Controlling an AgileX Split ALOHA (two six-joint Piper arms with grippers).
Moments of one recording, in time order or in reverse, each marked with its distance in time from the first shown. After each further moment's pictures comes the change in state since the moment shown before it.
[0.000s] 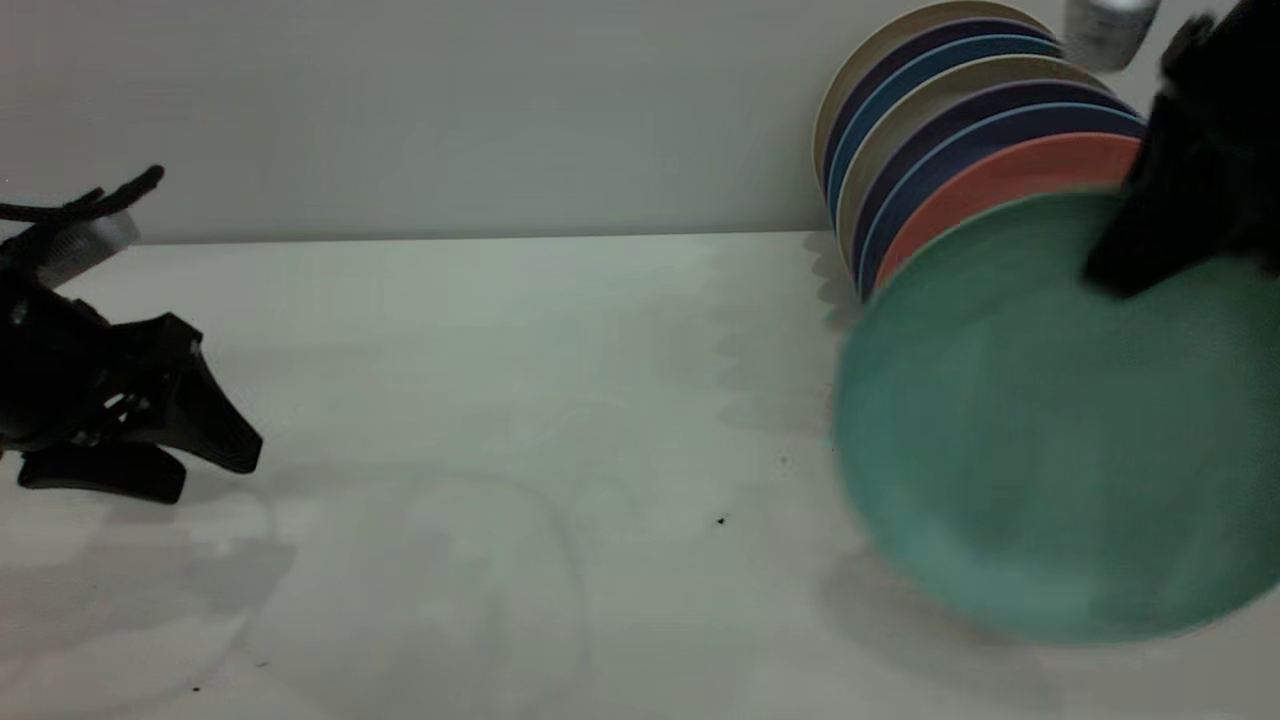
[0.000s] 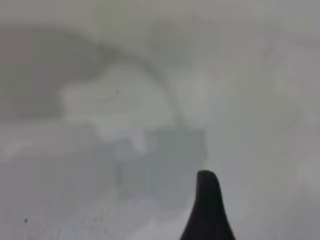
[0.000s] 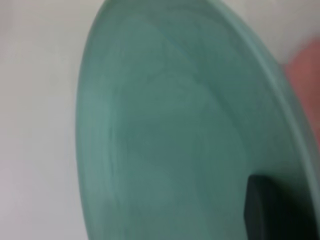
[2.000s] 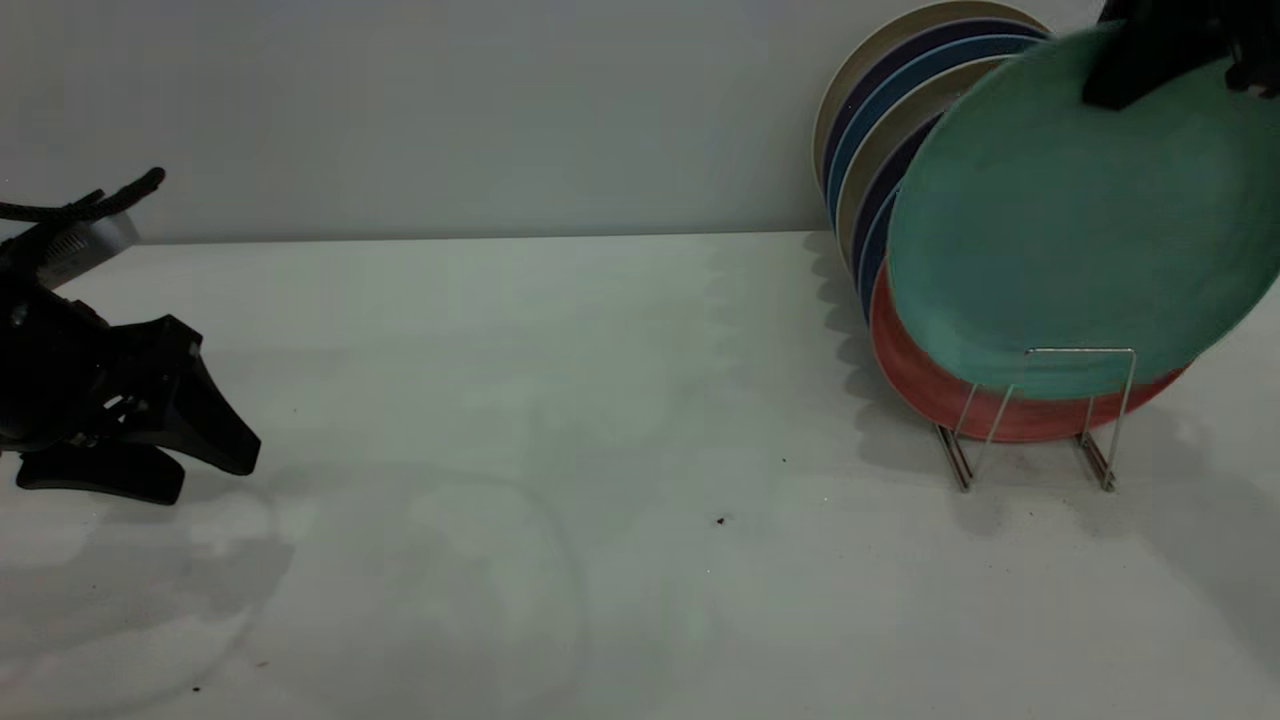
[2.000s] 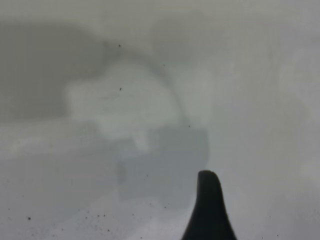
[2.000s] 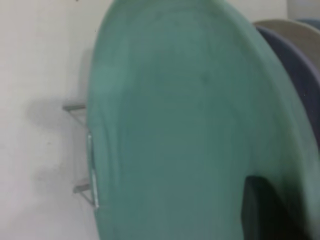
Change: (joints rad) left arm 0.000 0.000 0.000 0.004 -0.007 -0.005; right arm -0.077 0.184 -0.334 -0.006 0.022 -0.358
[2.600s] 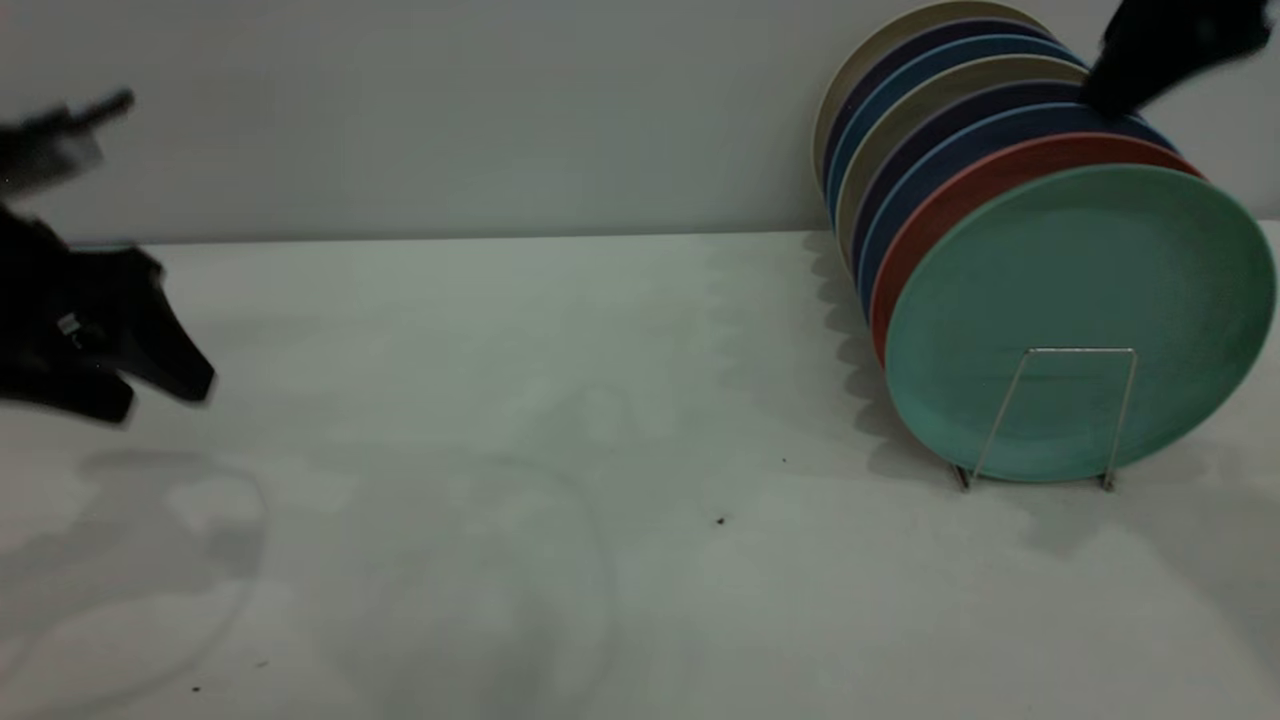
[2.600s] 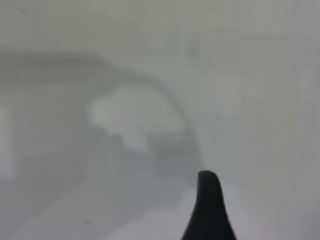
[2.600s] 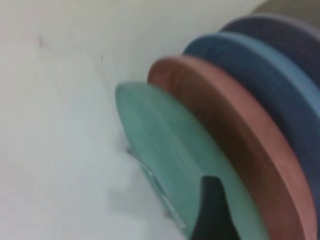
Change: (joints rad) left arm 0.000 -0.113 -0.080 0.292 0.007 -0.241; right arm -0.002 -0.078 -0.002 0.005 0.111 0.586
